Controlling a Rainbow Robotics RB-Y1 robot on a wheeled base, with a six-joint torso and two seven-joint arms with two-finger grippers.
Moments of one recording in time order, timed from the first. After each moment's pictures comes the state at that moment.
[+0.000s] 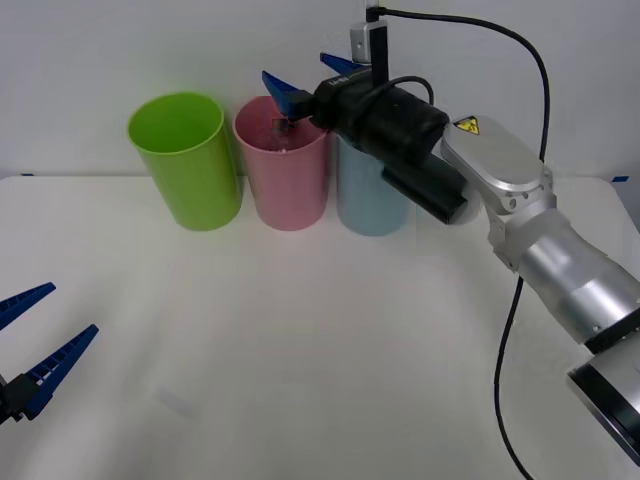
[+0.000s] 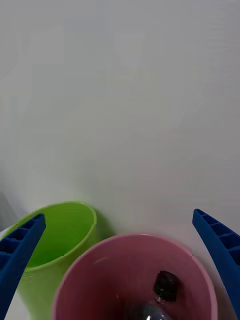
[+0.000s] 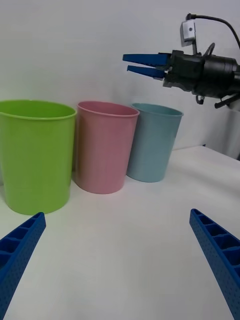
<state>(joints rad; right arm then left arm) -0.86 -0.36 0.45 -1.15 1.03 -0.26 -0.24 0.35 0.40 0.52 -1.66 -0.96 -1.22 0.00</state>
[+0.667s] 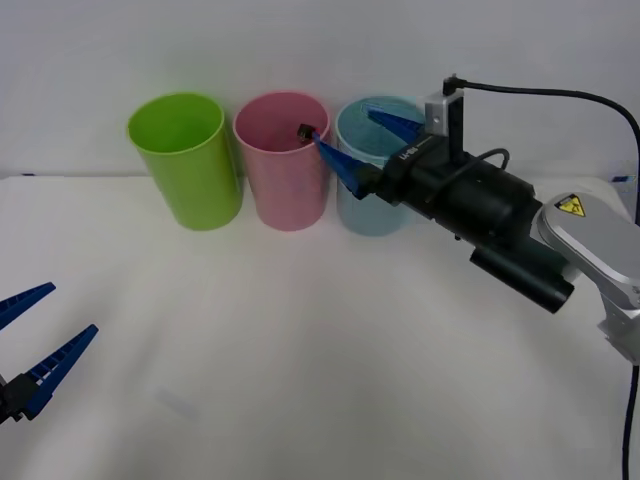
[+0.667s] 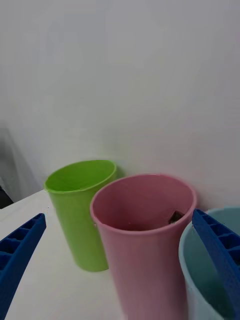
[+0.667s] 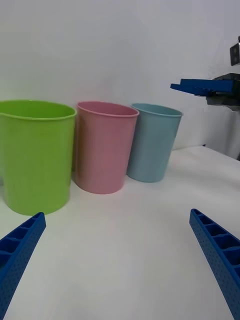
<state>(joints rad) -0.48 -0.66 0.48 -1.65 0.92 -0.26 -0.23 0.35 0.40 0.52 -1.66 -0.96 -1.22 0.00</state>
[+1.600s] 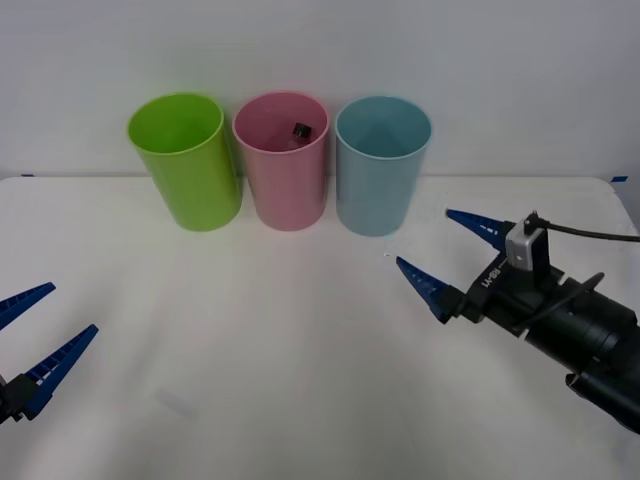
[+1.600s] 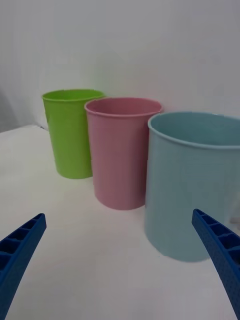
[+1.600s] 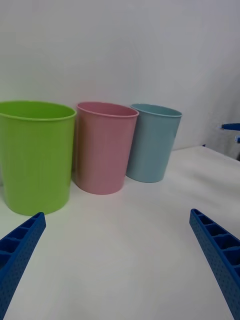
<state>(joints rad) 0.06 -0.71 0.24 -1.85 0.92 -0.43 0.14 0.35 0.40 0.52 -1.66 -0.96 -1.22 0.00</state>
